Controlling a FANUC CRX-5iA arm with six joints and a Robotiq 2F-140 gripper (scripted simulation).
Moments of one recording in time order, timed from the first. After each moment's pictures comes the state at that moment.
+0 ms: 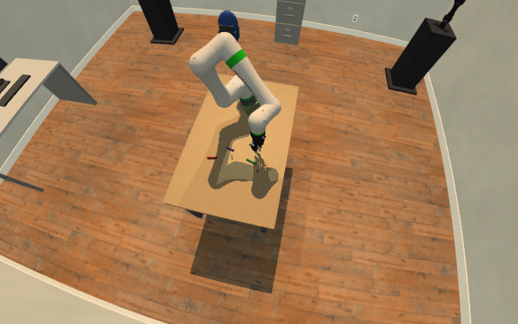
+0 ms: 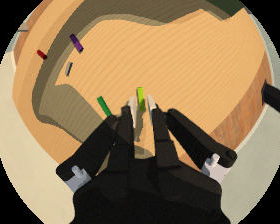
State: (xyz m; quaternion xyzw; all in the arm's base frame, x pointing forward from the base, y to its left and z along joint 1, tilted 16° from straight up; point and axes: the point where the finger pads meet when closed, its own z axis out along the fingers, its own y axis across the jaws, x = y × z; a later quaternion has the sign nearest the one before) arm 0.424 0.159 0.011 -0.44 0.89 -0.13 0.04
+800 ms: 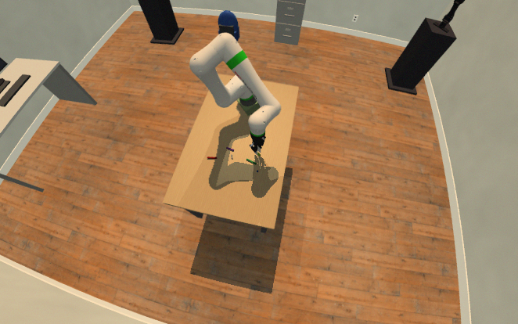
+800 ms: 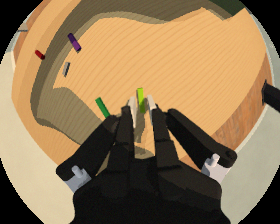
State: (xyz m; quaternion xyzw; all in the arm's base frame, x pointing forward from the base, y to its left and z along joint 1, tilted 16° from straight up) arm 0.426 0.157 0.001 -0.44 0.89 -0.13 0.04
